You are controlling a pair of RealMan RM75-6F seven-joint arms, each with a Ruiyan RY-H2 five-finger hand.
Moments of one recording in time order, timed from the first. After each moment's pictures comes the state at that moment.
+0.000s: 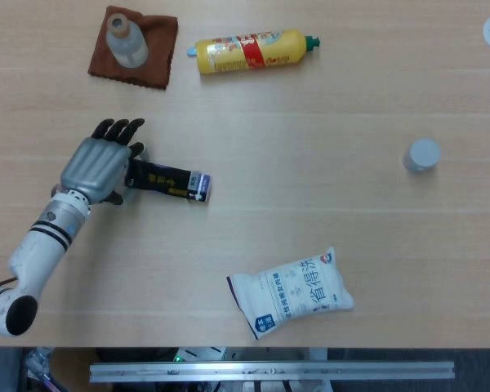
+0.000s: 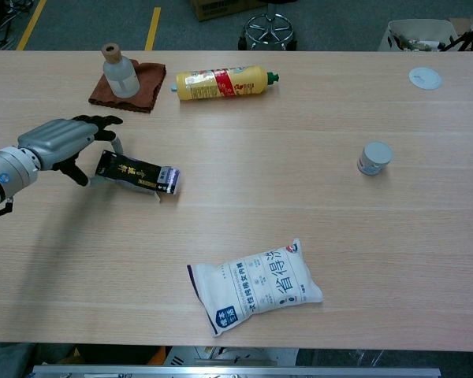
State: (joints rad) left arm -0.62 -1.43 -0.04 -1.45 1.16 0.86 0.26; right arm 0.06 -1.12 0.11 -1.57 -1.48 1.53 0.12
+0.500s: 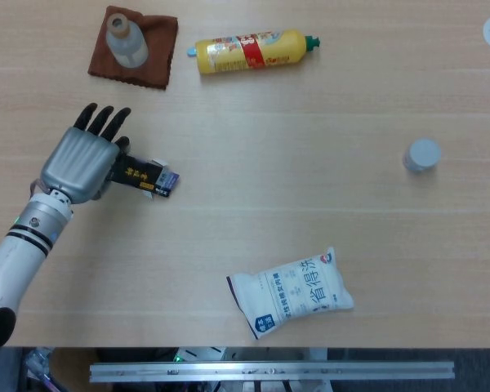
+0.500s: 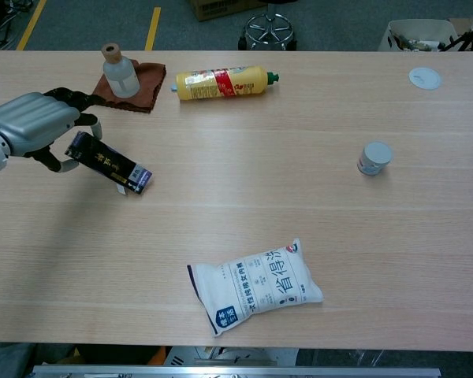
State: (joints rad) left arm -0.63 -1.27 -0.01 -1.65 1.15 0.97 0.56; right arm 0.07 -1.12 0.12 -1.58 -1.49 1.54 0.11
